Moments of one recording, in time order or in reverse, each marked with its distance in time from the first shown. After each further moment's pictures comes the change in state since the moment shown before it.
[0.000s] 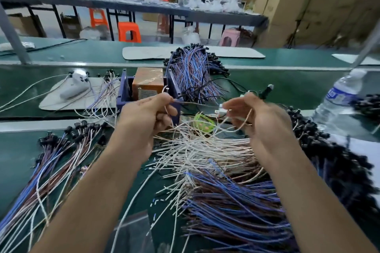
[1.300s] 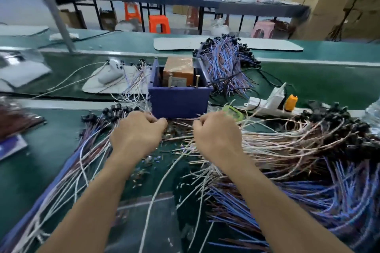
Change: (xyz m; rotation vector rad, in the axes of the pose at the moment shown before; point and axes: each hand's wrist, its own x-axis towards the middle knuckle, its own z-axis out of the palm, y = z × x) left_hand -0.001 -0.035 -0.073 1.260 0.463 0.001; right_hand 0.007 0.094 0.093 -1.249 -0.102 -0.277
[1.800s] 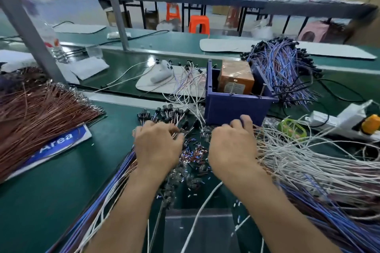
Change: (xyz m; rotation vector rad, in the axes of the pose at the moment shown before) left_hand 0.032 -0.095 0.000 0.164 0.392 0.196; right_hand -0.009 -0.083 0.045 -0.448 -0.101 -0.401
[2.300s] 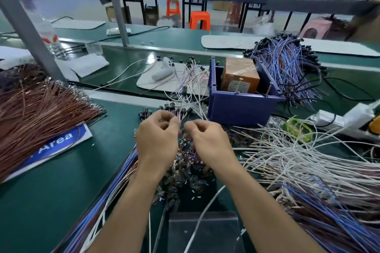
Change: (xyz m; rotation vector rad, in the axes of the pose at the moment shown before) left_hand 0.007 0.003 -0.013 -0.757 -0.071 -0.310; right_hand 0.020 -0.033 0.024 1.199 -0.111 0.191
